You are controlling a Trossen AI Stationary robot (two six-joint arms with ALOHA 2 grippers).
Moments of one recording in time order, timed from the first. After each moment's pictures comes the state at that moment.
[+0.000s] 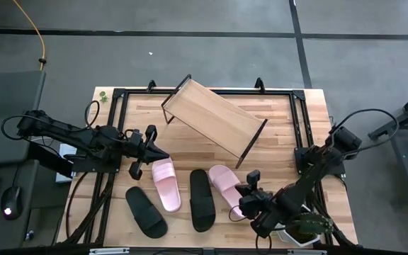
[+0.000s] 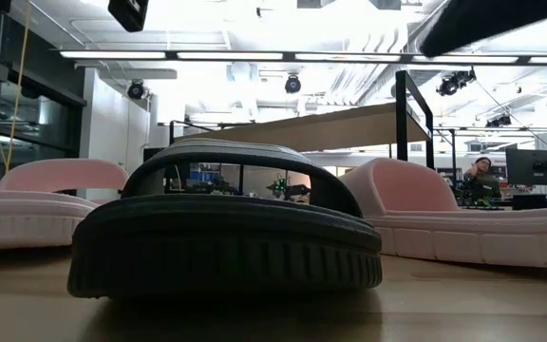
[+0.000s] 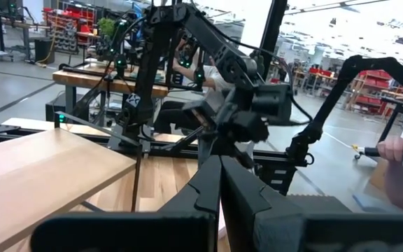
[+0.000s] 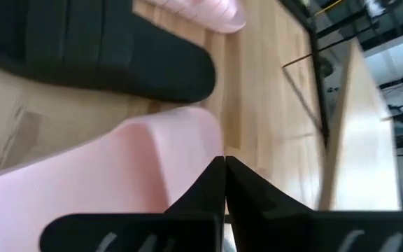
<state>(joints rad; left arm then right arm) -0.12 0.75 0.48 0.30 -0.04 -0.18 0.77 1.73 1.23 -0.78 0.90 0.29</state>
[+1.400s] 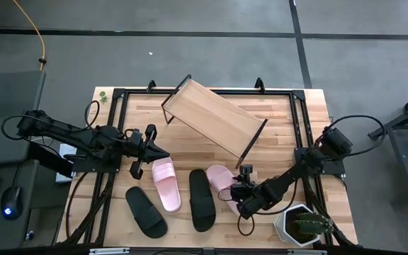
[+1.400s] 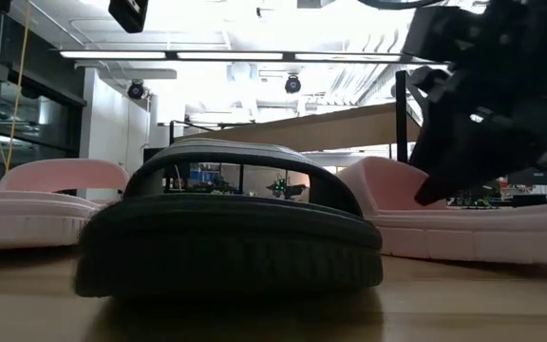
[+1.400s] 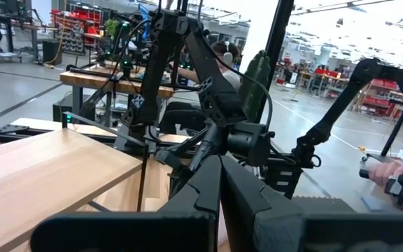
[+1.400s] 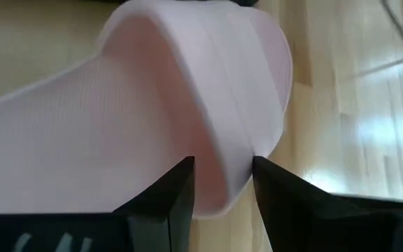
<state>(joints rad) -0.12 0.75 0.48 0.30 -0.06 -0.18 0.60 1.81 1.02 -0.51 0.70 0.34</state>
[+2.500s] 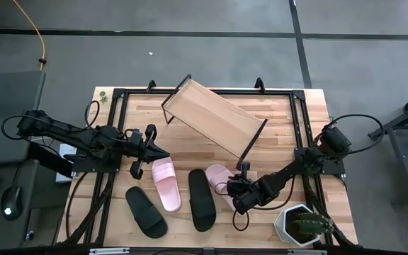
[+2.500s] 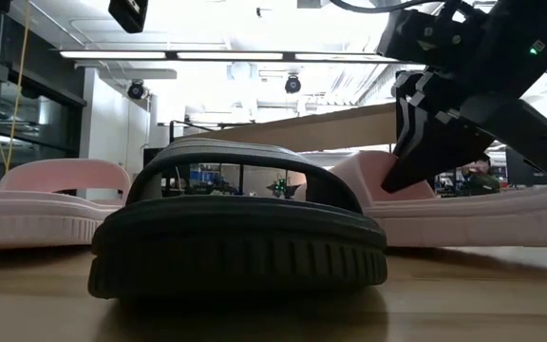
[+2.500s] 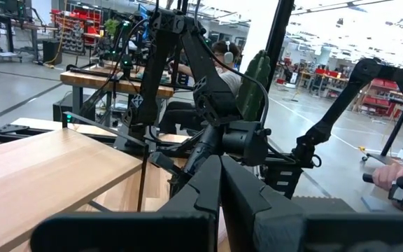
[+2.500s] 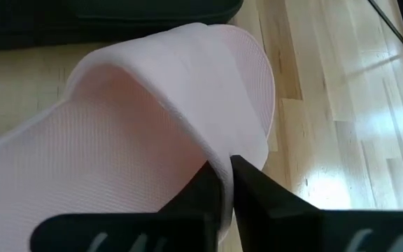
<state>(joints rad) -0.12 0.75 0.48 0.30 -0.06 -0.18 0.56 1.81 1.02 -0.44 0.69 0.37</state>
